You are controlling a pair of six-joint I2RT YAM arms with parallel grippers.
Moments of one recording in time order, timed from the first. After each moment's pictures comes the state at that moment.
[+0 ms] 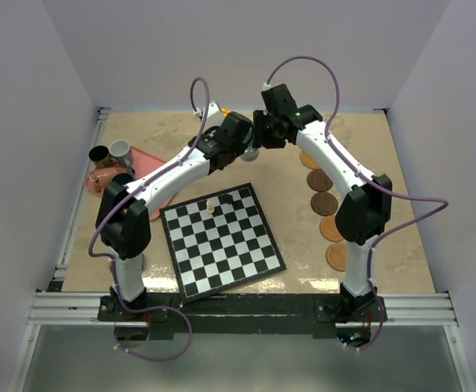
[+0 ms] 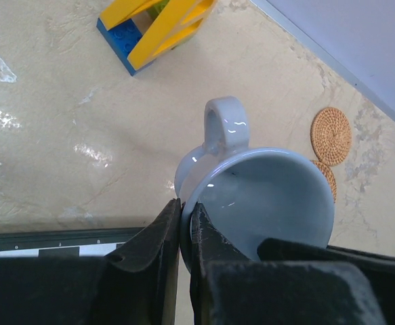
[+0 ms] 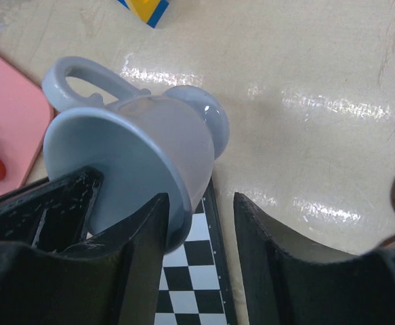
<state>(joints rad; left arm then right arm) -0.67 1.89 1.69 -0.53 -0.55 -1.05 0.49 1.98 1.99 -0.86 0.05 0.42</state>
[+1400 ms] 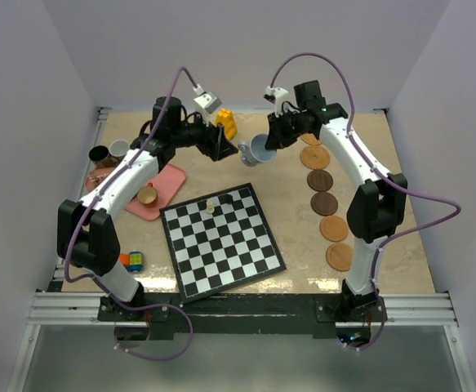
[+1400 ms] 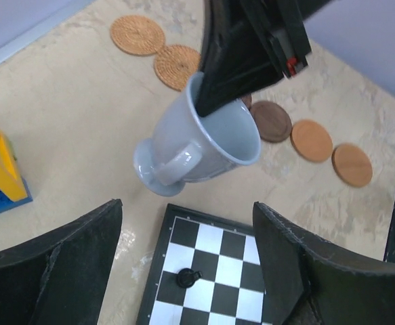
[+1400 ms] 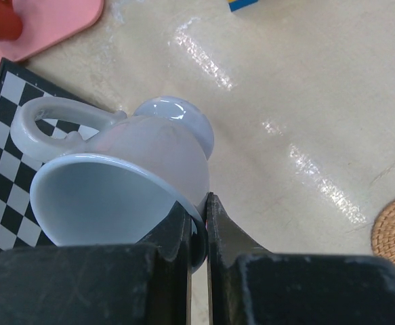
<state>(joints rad) -0.32 1.64 1.40 -0.12 0.71 -0.04 0.31 1.95 1.90 -0.79 -0.48 -0.17</state>
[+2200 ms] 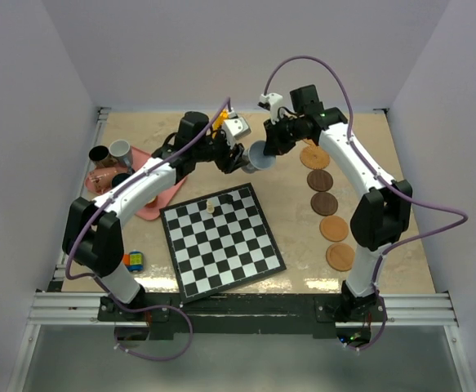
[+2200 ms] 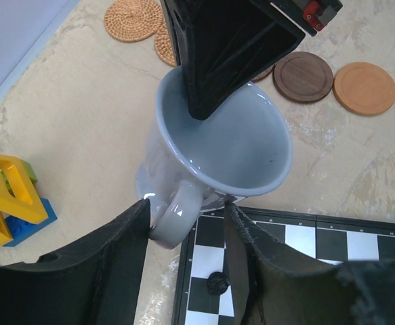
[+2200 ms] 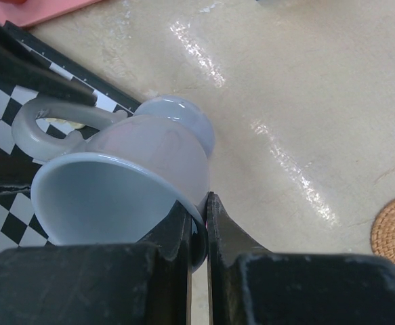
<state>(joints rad) -0.50 1.65 1.34 -0.14 0.52 0.29 0.36 1.87 1.82 -0.81 -0.48 -0.25</state>
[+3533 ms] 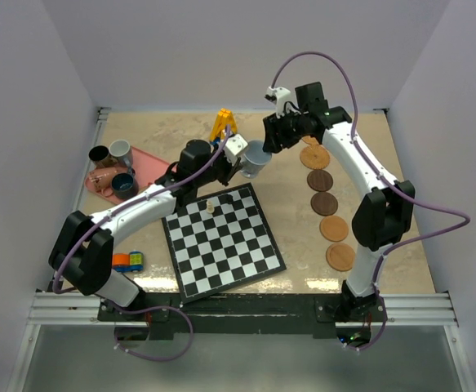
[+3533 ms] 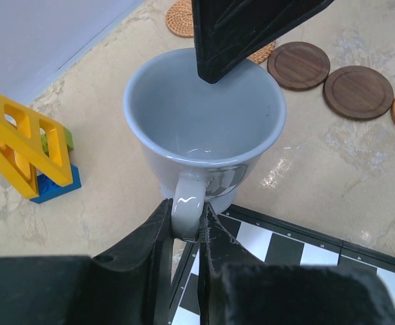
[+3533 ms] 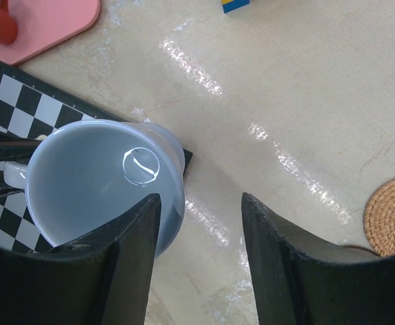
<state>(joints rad) -0.61 1.51 1.03 0.17 0.19 0.20 0.34 1.87 1.82 -0.77 -0.42 -0.16</state>
